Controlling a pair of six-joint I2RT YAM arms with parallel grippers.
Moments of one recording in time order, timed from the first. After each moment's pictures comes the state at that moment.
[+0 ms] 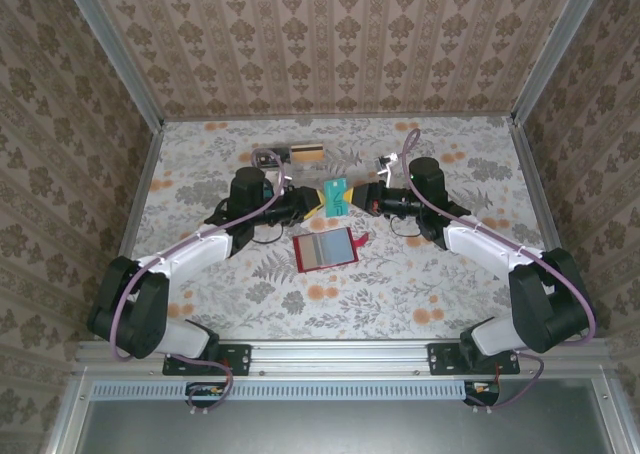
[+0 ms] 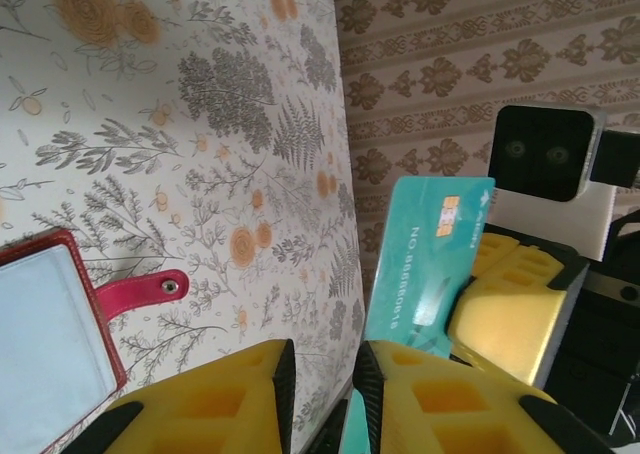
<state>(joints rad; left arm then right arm) -0.52 1.40 0.77 0.26 0.71 -1.07 0.38 1.43 0.82 0.28 -0.77 0.90</state>
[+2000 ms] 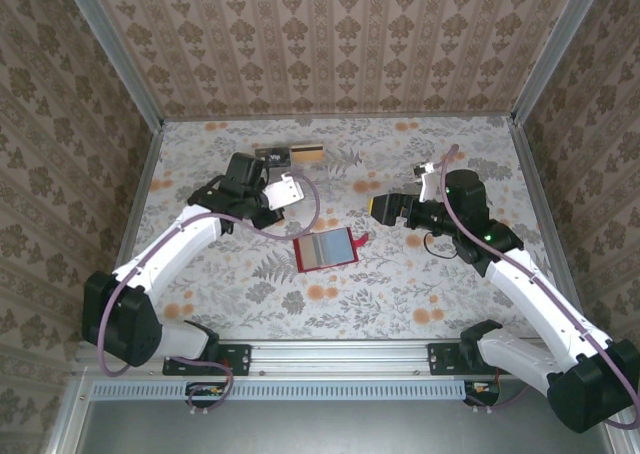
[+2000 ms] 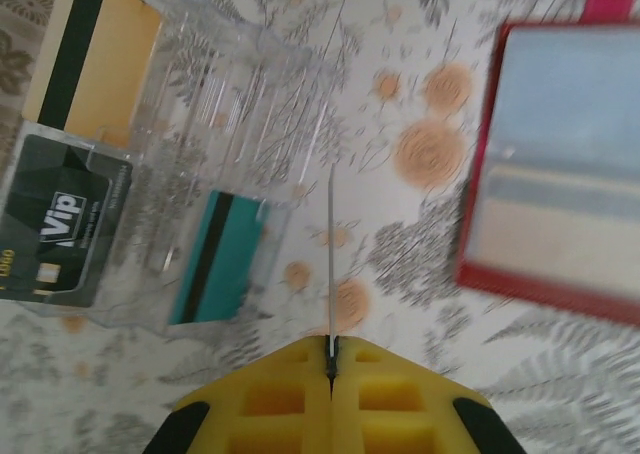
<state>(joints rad) -0.50 1.36 1.06 -0.59 0.10 0.84 0.34 0.99 0.82 -0.28 -0.48 0.54</state>
